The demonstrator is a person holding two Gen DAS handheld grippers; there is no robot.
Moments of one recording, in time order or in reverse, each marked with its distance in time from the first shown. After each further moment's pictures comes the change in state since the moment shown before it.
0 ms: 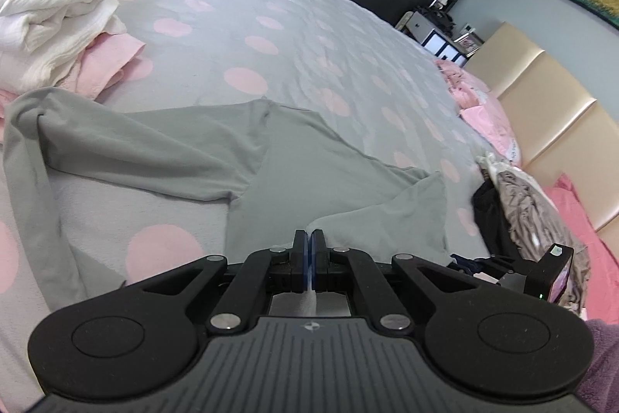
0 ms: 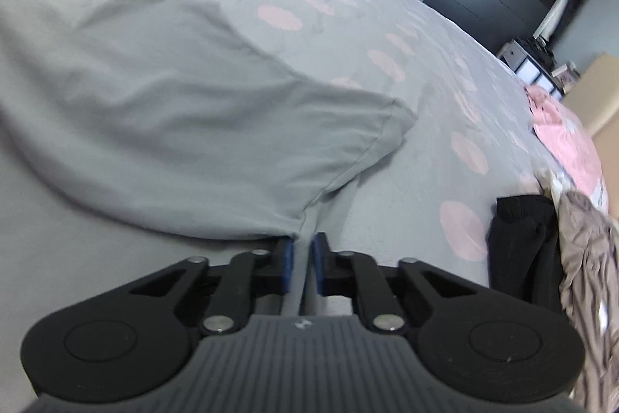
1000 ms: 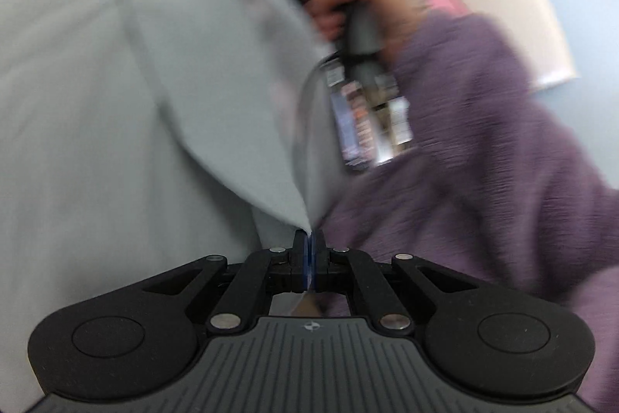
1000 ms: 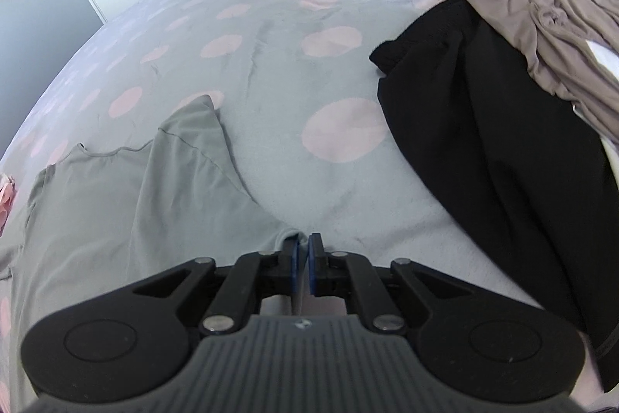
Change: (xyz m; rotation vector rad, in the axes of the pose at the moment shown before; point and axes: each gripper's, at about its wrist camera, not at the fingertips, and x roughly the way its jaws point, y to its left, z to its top) left arm 0.100 -0.151 -0.150 0.270 0.772 -0.481; right arm 0.022 -0.133 -0.043 0.755 0.091 0.134
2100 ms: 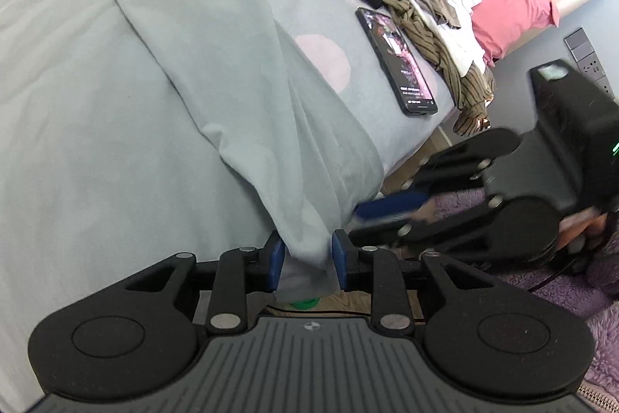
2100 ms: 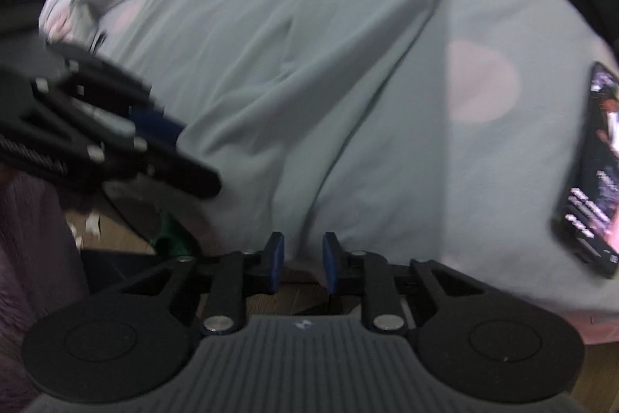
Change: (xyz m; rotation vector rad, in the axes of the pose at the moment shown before) left arm 0.037 -0.042 -0.021 0.242 0.025 0.254; right arm -0.131 0.042 -0.225 -0.304 0.362 0.191
